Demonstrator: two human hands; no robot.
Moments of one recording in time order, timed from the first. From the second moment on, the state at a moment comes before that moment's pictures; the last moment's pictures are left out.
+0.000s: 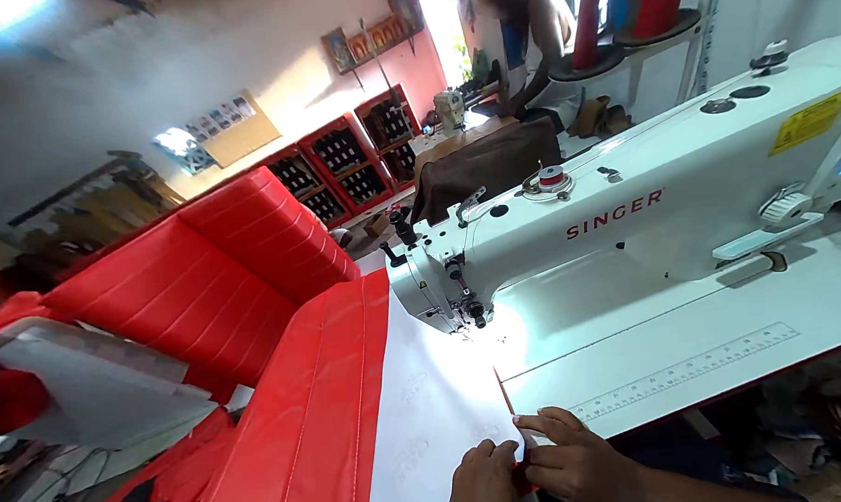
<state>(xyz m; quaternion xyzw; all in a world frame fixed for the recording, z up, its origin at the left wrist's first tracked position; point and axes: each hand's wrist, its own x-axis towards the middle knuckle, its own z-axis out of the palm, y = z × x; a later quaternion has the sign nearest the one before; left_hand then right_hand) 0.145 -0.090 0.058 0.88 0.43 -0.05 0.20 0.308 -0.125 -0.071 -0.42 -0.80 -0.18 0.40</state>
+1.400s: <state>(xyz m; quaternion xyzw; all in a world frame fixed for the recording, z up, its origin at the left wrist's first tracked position) 0.125 0.070 -0.009 0.93 0.34 0.09 0.10 0.330 -0.046 -0.032 -0.40 -0.87 0.05 0.28</state>
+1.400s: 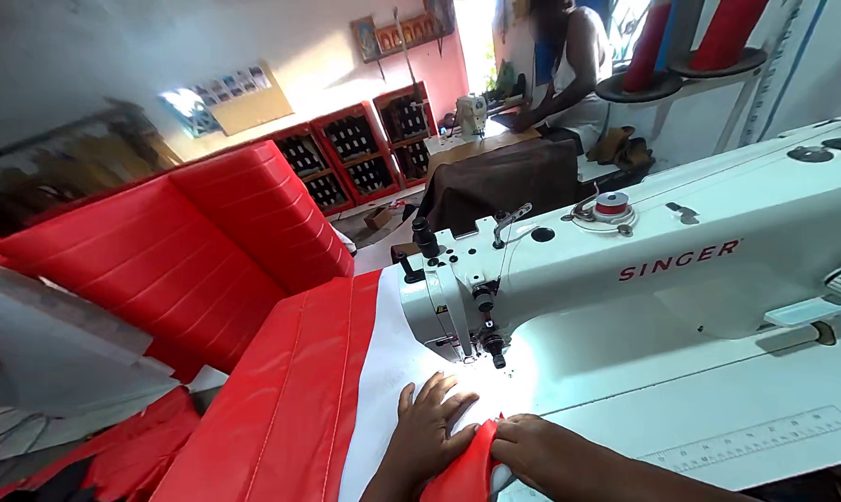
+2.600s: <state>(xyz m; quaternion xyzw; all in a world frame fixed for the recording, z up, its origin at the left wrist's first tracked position) 0.131 0.021 0.016 0.93 0.33 0.01 0.17 0.376 -0.015 0.000 -0.48 -0.84 0.16 0.21</state>
